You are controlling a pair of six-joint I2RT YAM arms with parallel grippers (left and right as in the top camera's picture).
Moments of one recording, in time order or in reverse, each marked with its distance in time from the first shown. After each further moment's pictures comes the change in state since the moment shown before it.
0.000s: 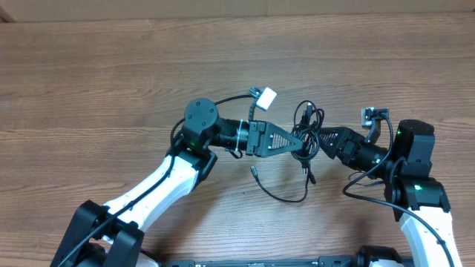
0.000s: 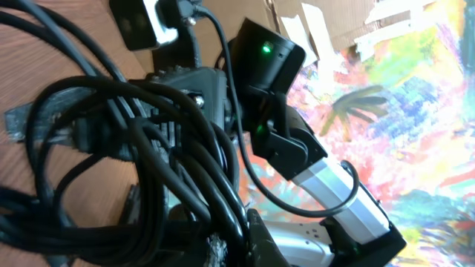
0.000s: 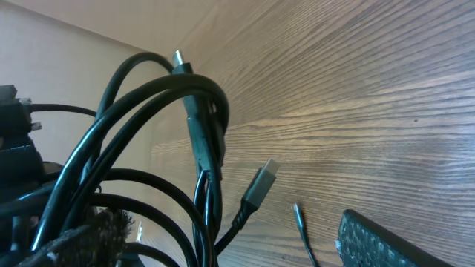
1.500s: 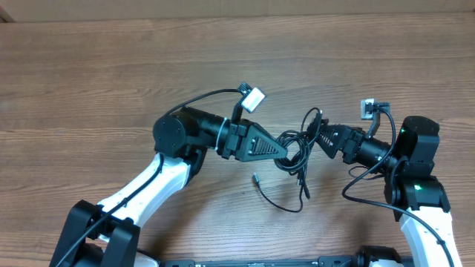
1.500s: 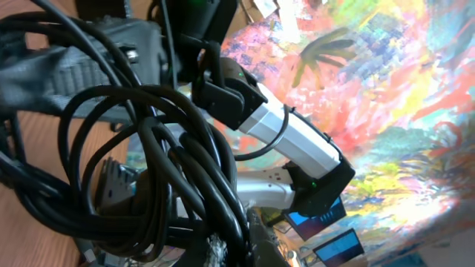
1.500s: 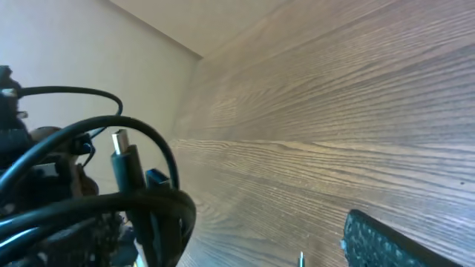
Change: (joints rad) left arm 0.077 -0.001 0.002 0.509 0.232 -0.393; right arm 0.001 0.000 0.000 0.150 -0.089 -0.057
